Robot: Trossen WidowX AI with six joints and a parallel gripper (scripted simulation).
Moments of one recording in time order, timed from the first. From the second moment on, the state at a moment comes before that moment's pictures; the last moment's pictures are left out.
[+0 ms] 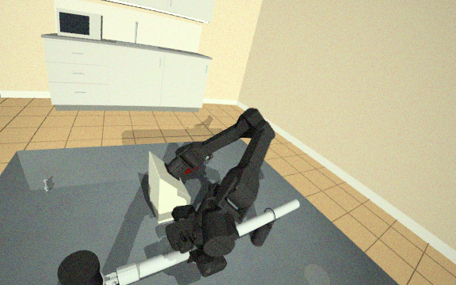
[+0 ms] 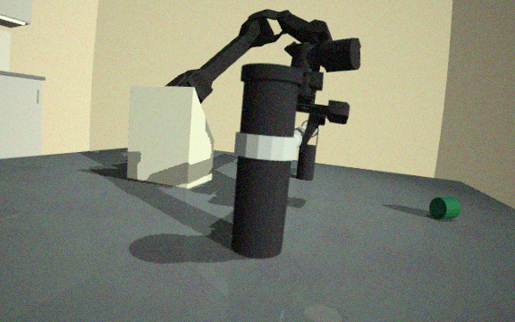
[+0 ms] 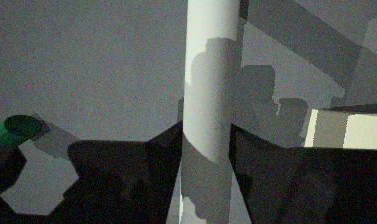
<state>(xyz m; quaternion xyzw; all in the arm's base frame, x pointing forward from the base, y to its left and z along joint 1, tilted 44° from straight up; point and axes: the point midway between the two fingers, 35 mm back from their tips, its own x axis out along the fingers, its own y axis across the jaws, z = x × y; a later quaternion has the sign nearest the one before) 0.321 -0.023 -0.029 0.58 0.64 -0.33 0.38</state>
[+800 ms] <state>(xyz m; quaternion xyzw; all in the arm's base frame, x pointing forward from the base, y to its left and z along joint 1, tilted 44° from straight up) 0.321 -0.022 -0.031 0.58 0.65 -0.32 0.38</state>
